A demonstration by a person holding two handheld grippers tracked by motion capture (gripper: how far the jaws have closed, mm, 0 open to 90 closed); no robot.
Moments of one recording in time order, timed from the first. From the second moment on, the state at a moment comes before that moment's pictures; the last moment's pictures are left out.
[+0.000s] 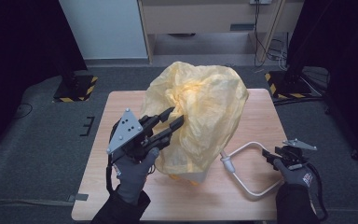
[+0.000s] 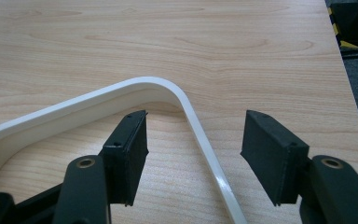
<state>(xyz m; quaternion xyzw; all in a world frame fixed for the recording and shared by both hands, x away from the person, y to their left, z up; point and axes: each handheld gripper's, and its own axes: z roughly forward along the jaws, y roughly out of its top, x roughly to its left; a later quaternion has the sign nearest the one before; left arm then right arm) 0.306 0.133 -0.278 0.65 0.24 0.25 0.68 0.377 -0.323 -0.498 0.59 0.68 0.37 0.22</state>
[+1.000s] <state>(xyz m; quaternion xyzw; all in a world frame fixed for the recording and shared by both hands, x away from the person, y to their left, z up) 0.325 0.230 -0.314 0.59 0.36 0.30 0.66 0.373 -0.321 -0.458 0.57 0.63 0.45 0.28</state>
